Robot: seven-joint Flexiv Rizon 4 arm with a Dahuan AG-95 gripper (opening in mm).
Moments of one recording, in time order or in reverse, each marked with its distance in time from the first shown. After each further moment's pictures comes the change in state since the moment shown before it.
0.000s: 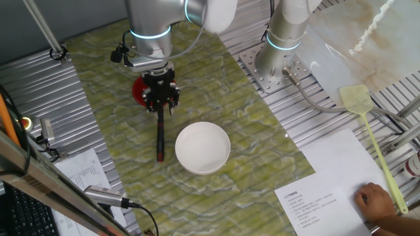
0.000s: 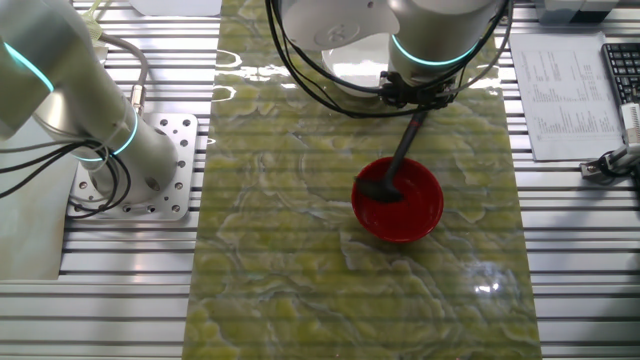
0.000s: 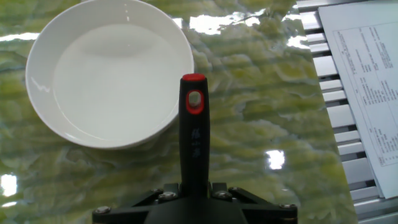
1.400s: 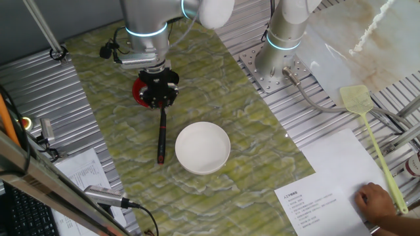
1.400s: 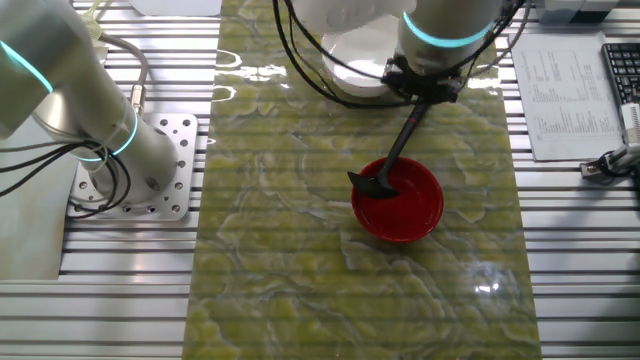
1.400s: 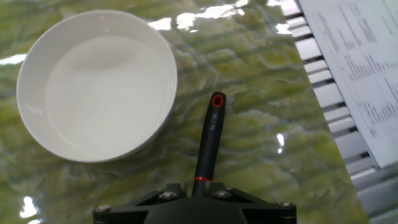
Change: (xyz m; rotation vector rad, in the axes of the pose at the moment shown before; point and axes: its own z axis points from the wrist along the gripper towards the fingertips) arm -0.006 -0.004 -0.027 -0.003 0.071 0.254
